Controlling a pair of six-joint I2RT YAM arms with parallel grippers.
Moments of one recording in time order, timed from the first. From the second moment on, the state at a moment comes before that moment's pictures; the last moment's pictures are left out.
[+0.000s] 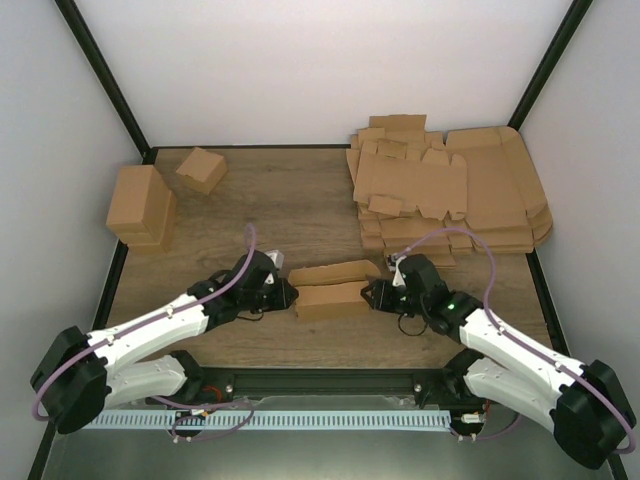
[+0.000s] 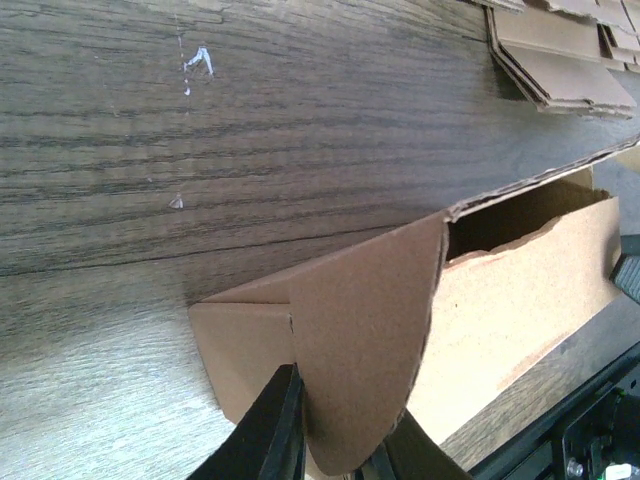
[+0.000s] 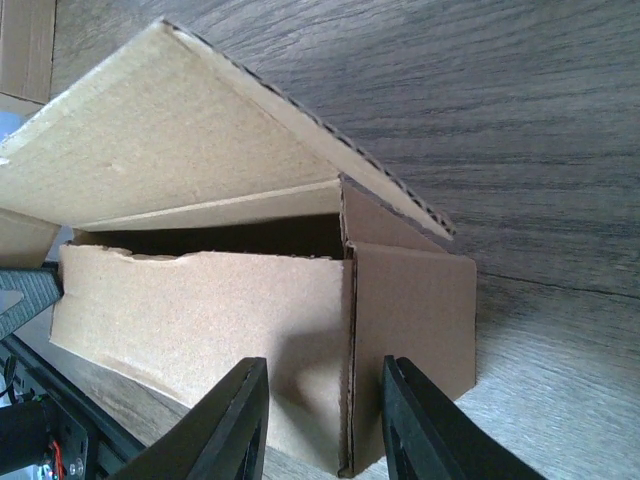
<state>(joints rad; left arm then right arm) -0.81 1.11 0.58 -0.31 0.15 -0.85 0.66 0.90 0.44 -0.29 -0.24 0.78</state>
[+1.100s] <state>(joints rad) -0.77 1.13 0.65 -0.45 0.09 -0.74 0.68 0.80 0.40 -0.30 -0.28 0.80</state>
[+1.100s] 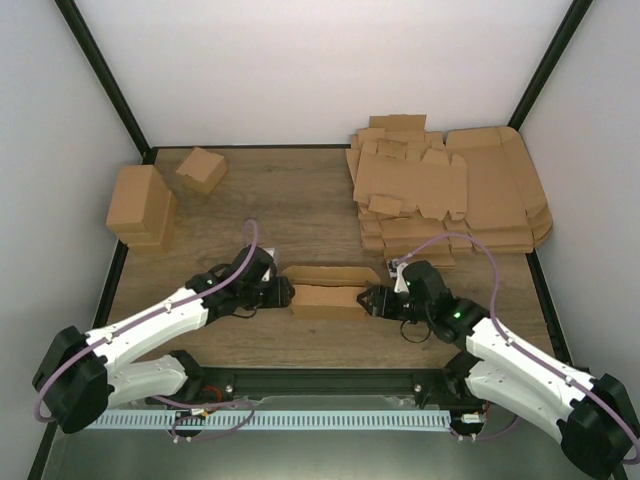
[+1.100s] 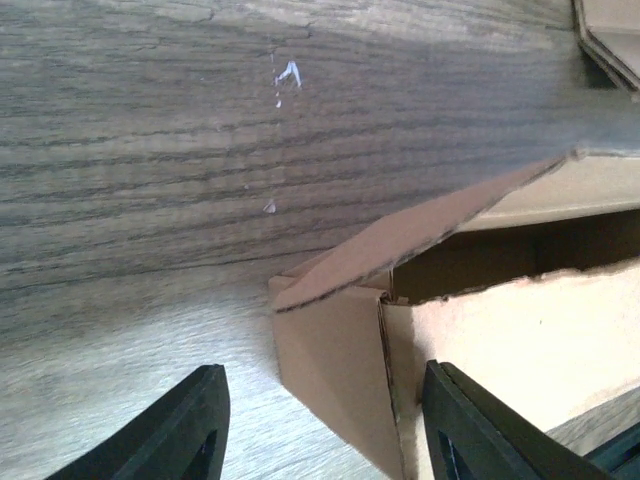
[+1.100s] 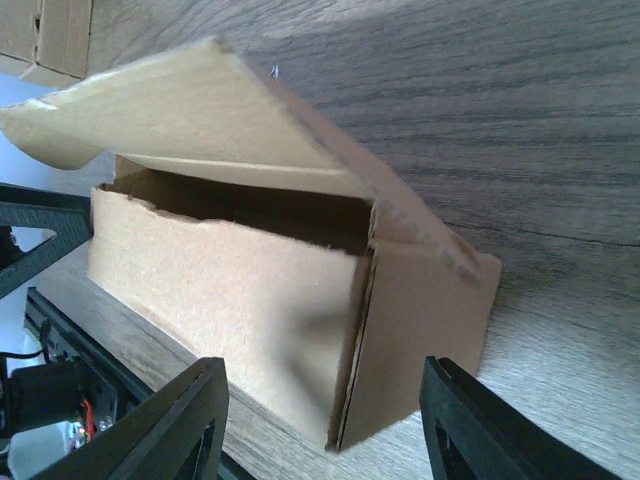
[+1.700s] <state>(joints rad) -0.77 0.93 0.69 -0.62 0.11 -0.72 0.68 0.73 0.45 -0.40 -0.19 0.75</state>
